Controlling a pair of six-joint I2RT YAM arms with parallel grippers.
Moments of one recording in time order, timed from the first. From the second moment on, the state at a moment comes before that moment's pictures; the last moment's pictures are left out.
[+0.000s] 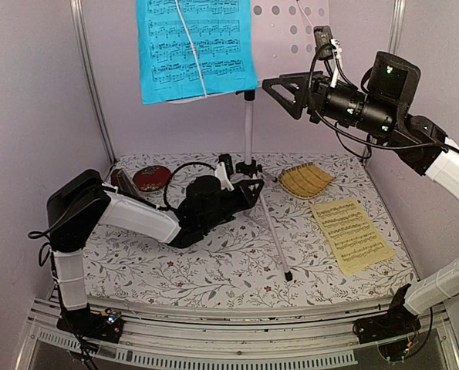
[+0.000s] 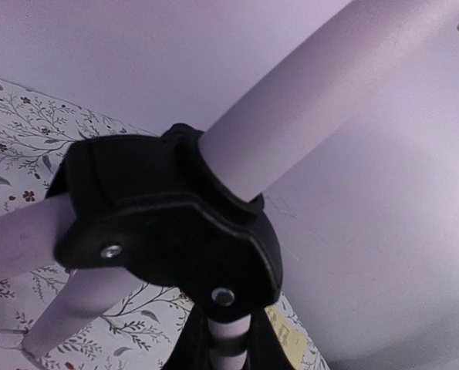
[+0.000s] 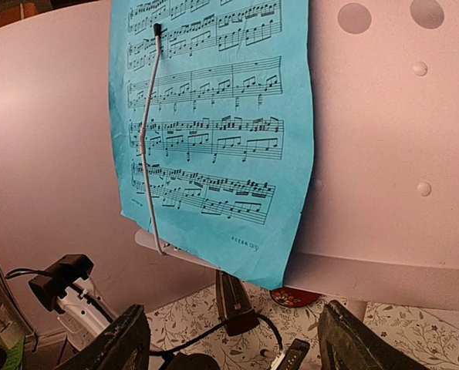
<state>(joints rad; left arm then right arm) -0.96 1.97 1.10 0.85 -0.20 -0.82 0.84 1.33 1.58 -0.13 -0.21 0.19</state>
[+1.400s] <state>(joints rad) -0.83 0.92 1.13 -0.04 0.00 -0.36 0.78 1.68 2.04 -0.28 -0.43 0.37</state>
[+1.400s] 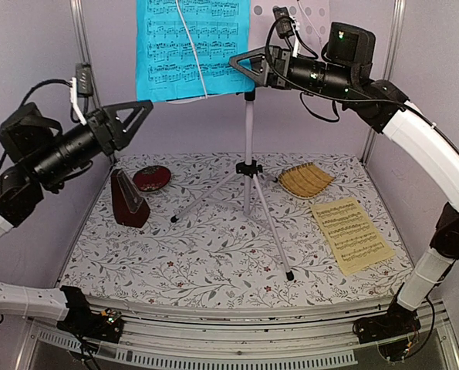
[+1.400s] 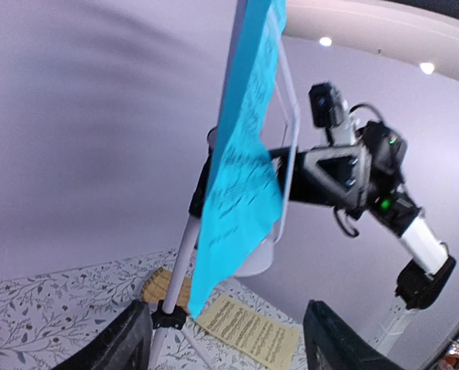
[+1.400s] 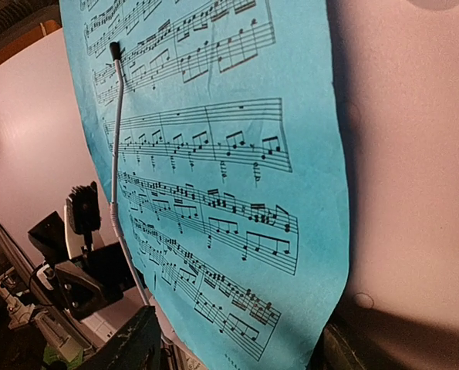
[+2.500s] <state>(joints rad) -0.92 1.29 1.67 -0.09 0.00 -0.32 0.78 1.64 1.87 -0.04 -0.40 0.46</state>
